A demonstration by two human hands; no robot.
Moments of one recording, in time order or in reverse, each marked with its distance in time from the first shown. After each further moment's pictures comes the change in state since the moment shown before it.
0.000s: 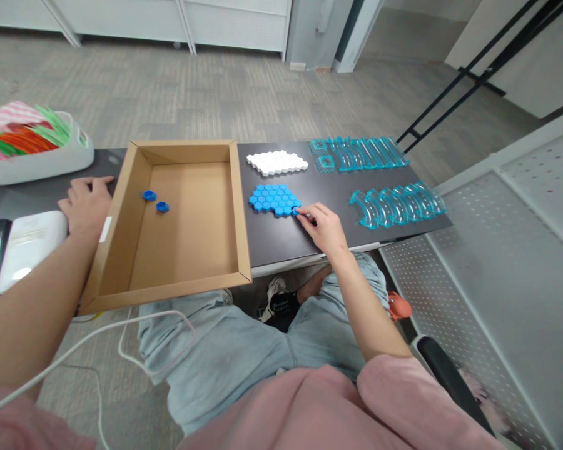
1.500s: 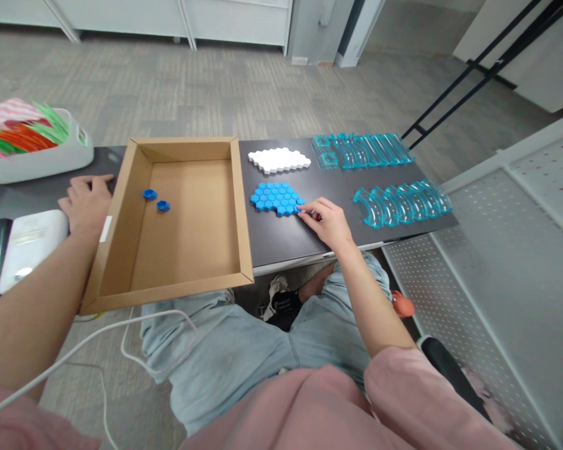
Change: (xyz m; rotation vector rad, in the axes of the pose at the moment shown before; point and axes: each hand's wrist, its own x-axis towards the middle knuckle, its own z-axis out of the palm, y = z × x) left_hand -0.001 0.002 -0.002 -0.024 -0.028 -0.015; right_hand 0.013 0.006 -0.008 0.050 -0.058 -0.008
